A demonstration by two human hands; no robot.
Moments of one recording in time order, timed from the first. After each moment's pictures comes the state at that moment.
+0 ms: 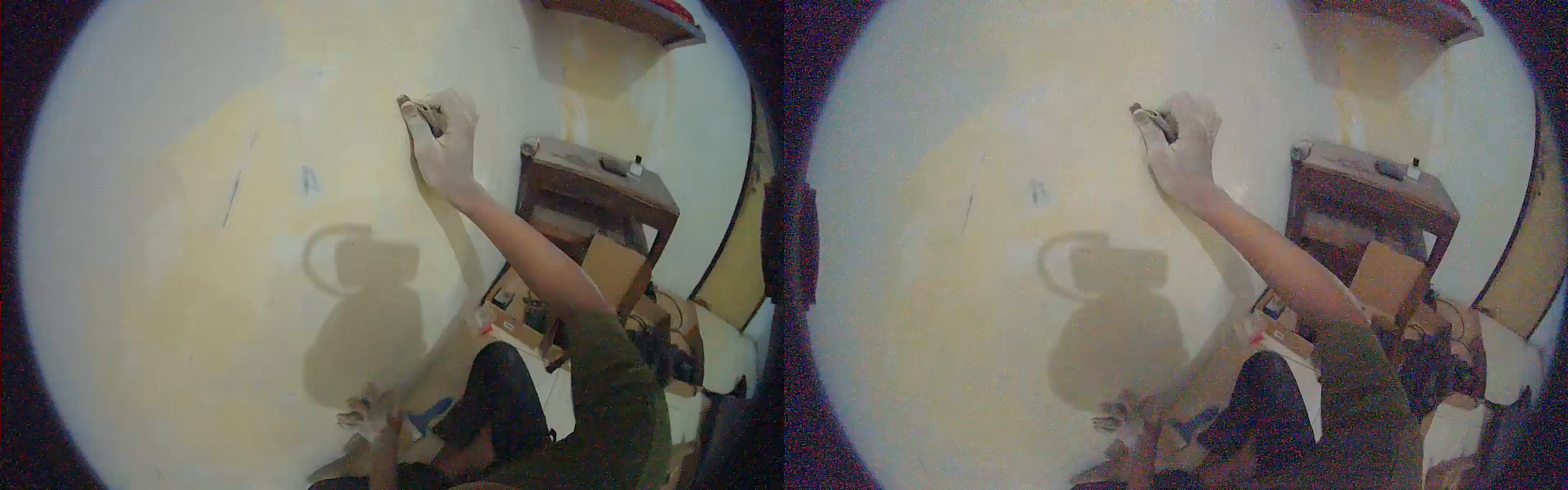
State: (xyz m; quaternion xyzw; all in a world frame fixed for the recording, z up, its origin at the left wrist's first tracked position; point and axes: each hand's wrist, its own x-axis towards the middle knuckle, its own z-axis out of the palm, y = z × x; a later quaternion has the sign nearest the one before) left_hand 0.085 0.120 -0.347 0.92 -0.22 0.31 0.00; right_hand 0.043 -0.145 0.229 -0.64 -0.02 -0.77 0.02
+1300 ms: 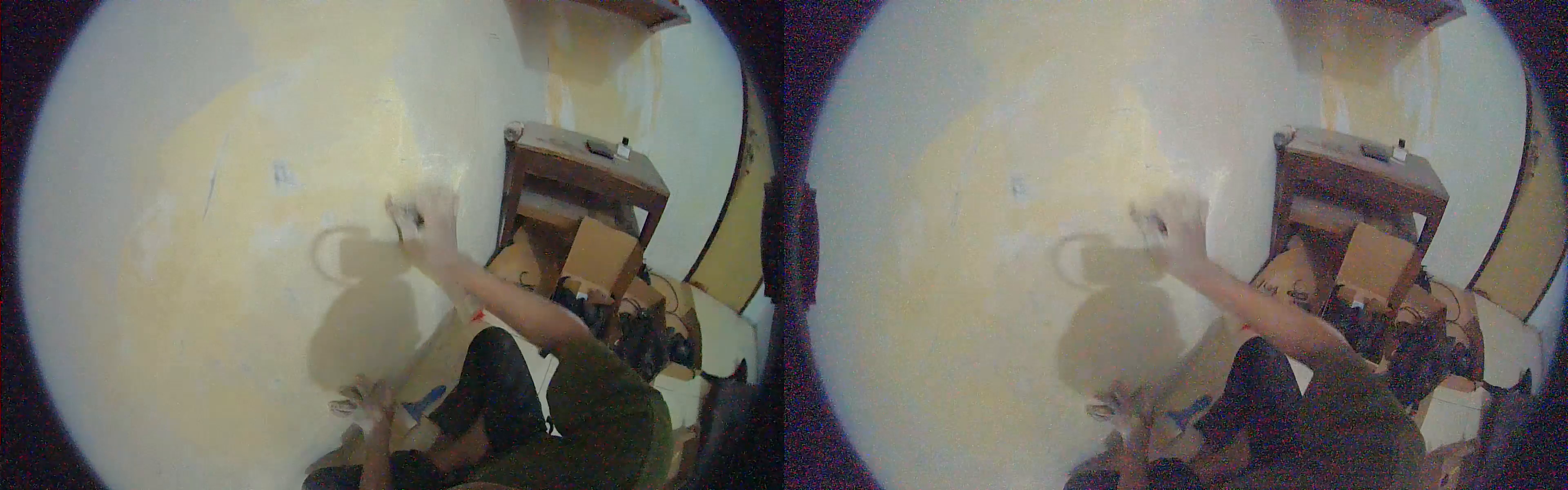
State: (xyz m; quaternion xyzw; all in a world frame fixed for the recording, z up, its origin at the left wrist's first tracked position) left_hand 0.073 0.124 -0.289 0.94 -0.26 0.01 0.24; right_hand 0.013 -0.149 0.049 -0.78 0.13 -0.61 0.03
